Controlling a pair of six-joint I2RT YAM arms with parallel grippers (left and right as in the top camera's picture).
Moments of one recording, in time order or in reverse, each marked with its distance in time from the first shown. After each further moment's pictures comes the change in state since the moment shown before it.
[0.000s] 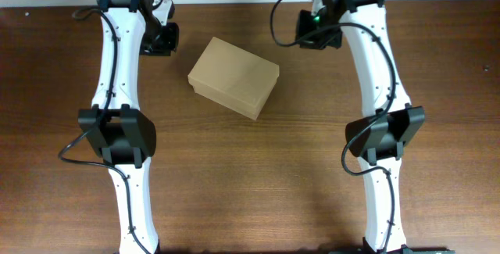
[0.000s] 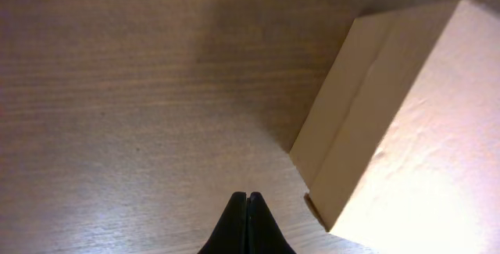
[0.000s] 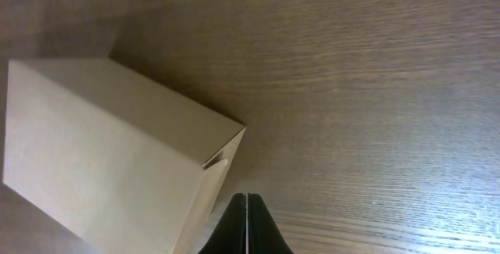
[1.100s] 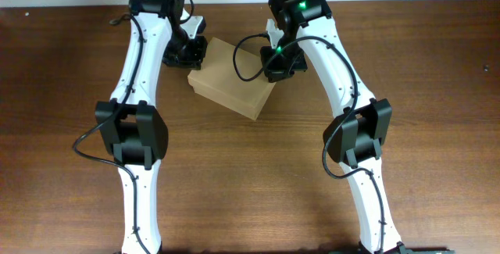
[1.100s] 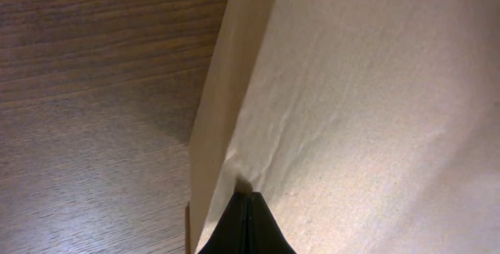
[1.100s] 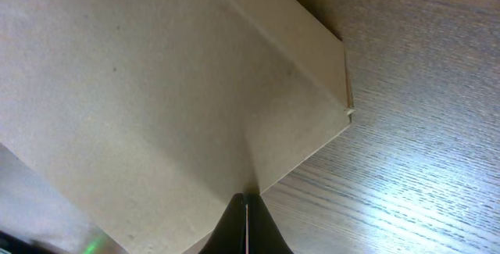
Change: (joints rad) left arm -0.094 0.004 -0.126 0.035 0.150 0.000; right arm 0.165 0.061 -0.128 -0.056 -0.063 -0.188
